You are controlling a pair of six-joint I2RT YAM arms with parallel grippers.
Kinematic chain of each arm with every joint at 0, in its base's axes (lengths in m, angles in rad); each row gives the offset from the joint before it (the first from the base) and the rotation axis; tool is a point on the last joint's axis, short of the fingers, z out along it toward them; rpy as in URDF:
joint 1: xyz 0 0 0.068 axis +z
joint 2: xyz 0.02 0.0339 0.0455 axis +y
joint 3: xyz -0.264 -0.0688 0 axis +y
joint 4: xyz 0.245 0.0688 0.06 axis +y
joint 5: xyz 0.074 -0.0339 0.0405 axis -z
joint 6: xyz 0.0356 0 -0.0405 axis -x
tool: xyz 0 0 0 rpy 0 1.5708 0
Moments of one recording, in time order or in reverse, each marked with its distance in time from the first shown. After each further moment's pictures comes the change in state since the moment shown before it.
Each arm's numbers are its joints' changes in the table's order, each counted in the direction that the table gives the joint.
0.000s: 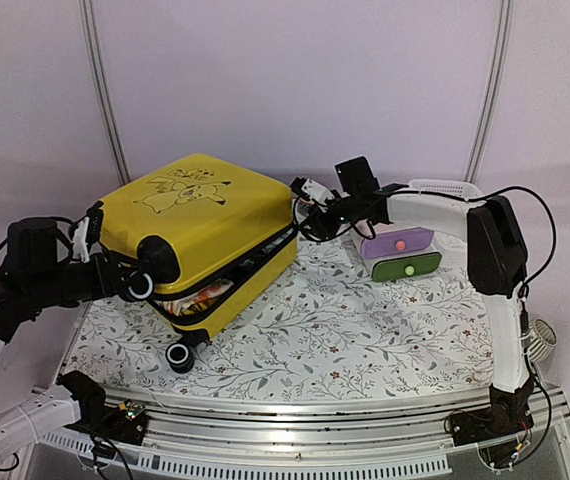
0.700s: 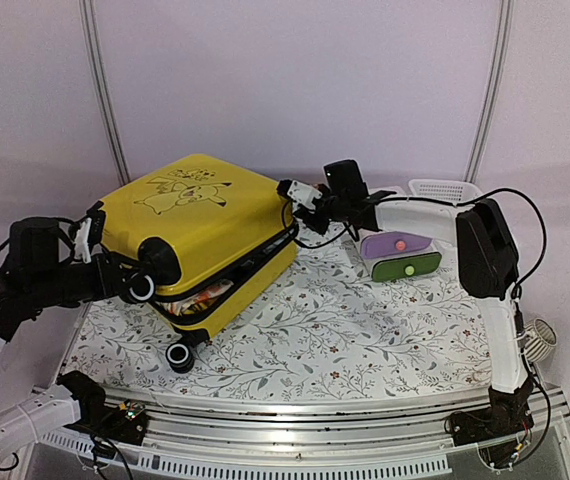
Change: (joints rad) left arm 0.003 0.018 0.000 0.004 0.017 -0.001; right arm 0.054 0.059 -0.033 -0.151 0.183 0.238
